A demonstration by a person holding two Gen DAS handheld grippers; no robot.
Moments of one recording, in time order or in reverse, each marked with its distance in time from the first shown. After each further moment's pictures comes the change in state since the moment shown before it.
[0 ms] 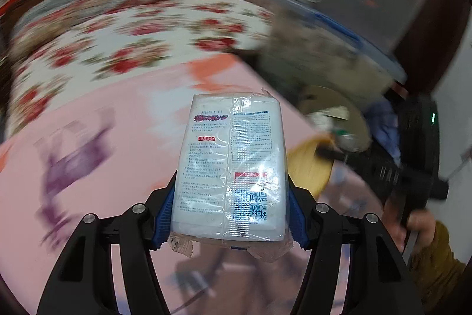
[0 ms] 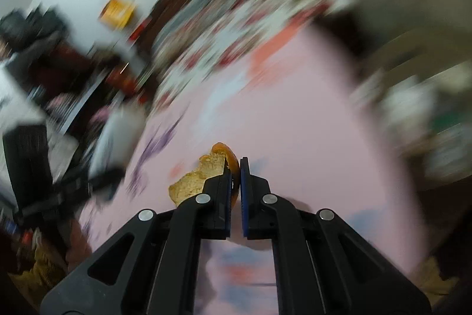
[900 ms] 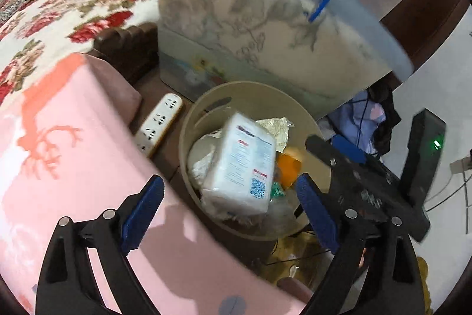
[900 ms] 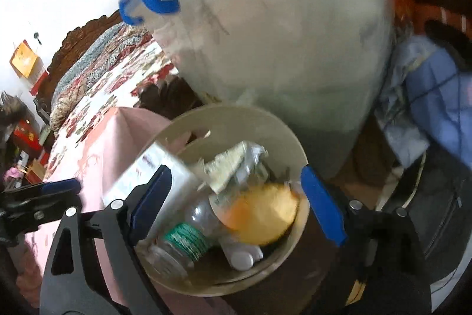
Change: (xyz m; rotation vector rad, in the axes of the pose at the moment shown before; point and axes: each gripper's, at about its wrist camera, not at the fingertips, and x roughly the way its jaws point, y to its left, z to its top) left arm 0.177 -0.139 0.101 0.047 0.182 -0.185; right arm -0.056 -0.169 0.058 0.087 -0.186 -0.473
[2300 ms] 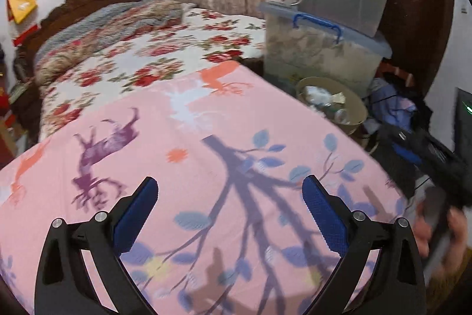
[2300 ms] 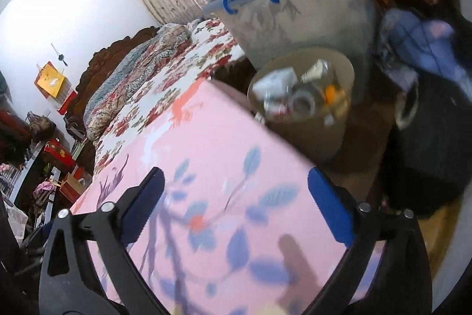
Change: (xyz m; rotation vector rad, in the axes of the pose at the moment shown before) left arm -0.239 0.058 -0.243 0.009 -0.289 0.396; right arm -0.177 0.144 -0.169 0.141 -0.071 0.107
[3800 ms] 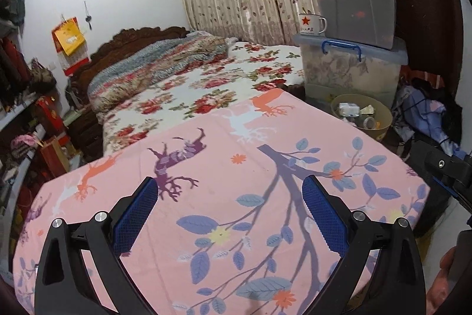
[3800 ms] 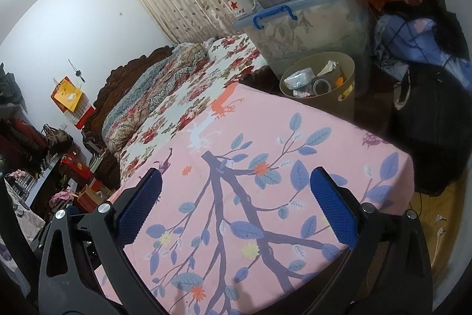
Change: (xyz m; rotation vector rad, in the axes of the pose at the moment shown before) left arm -0.098 -0.006 -0.042 0.039 -0.171 0.271; right arm -0.095 0.066 -0.073 0.034 -0.102 0.057
